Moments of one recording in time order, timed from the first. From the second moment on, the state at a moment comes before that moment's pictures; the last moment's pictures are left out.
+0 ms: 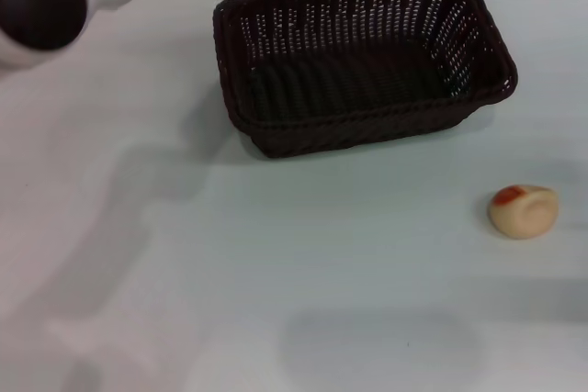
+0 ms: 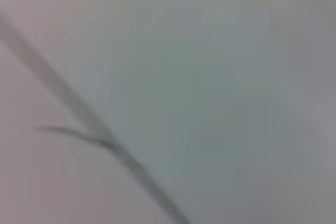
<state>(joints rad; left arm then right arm) -0.67 -2.07 -1.44 -1.12 2.16 -0.14 1.27 0.28 2.08 -0.92 -0.11 -0.43 -1.50 0.17</state>
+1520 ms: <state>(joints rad) -0.18 -2.06 -1.23 -0.54 2.62 1.12 -0.01 0.29 2.09 -0.93 0.04 -0.60 -1.72 0.18</state>
